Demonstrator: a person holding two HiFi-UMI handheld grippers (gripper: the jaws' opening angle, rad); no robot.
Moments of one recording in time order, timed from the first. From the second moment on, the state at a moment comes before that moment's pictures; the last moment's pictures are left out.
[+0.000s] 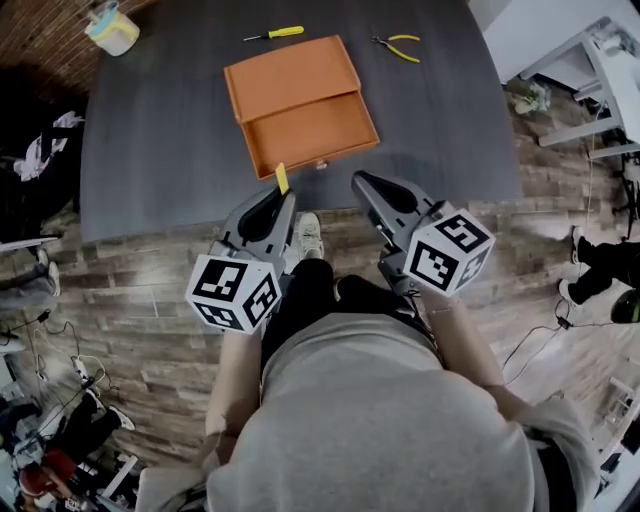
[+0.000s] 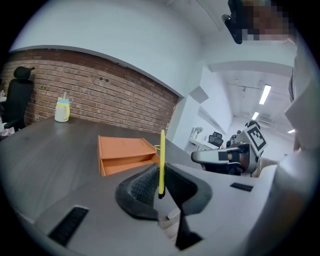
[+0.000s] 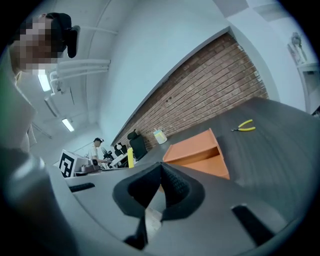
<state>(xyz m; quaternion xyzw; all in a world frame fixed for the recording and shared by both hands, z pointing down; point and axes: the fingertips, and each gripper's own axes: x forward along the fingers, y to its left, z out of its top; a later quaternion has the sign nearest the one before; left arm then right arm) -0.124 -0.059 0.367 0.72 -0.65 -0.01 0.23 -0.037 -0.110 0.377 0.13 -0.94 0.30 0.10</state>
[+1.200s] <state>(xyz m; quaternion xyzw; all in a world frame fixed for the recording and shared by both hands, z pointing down) -0.184 -0.148 0.387 0.80 -0.55 0.05 0.24 -0.083 -0.196 0.380 0.26 -0.92 0.29 0.09</state>
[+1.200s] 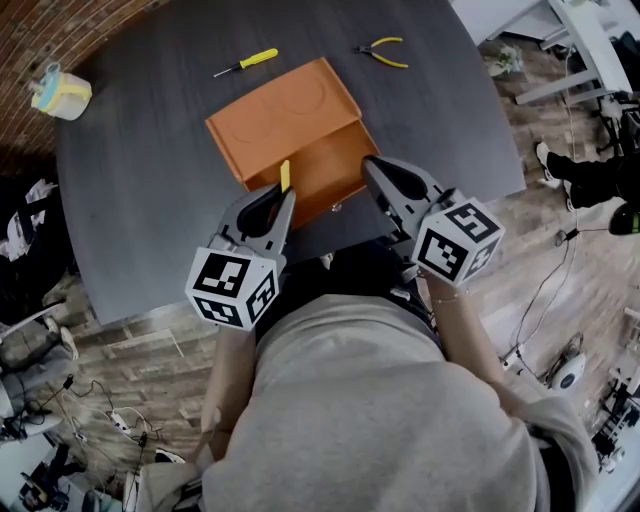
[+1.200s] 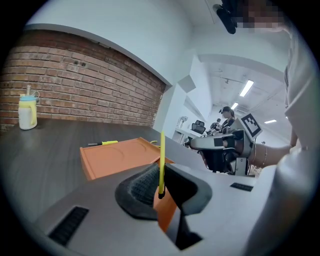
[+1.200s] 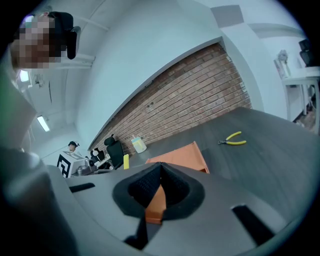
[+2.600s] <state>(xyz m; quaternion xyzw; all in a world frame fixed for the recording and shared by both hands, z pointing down) -0.153 -0.161 0.412 0.78 -0.56 0.11 0.25 -0.076 -0.196 0.393 0.18 -0.92 0.32 0.15</state>
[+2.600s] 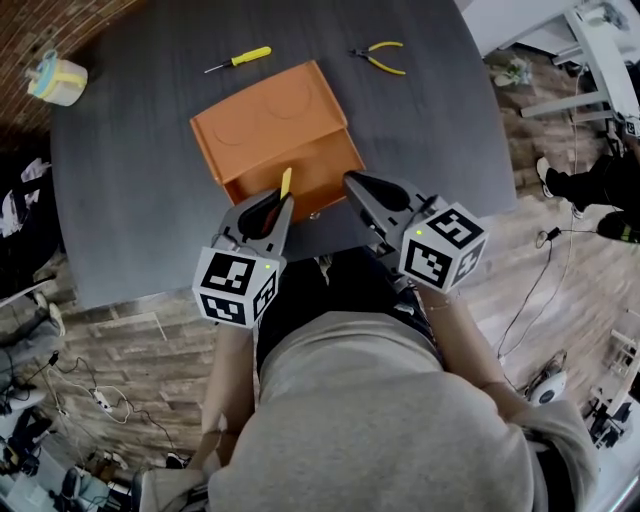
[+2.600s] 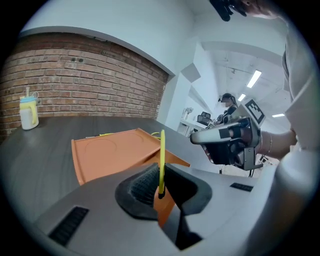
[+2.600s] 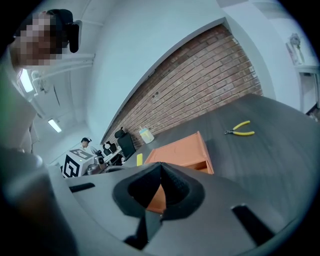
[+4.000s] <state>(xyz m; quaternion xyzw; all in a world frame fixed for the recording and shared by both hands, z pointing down) -0.133 -0.198 0.510 0.77 -0.40 0.45 0.18 -0.051 -0.199 0.425 0.24 -0.89 0.37 0.13</state>
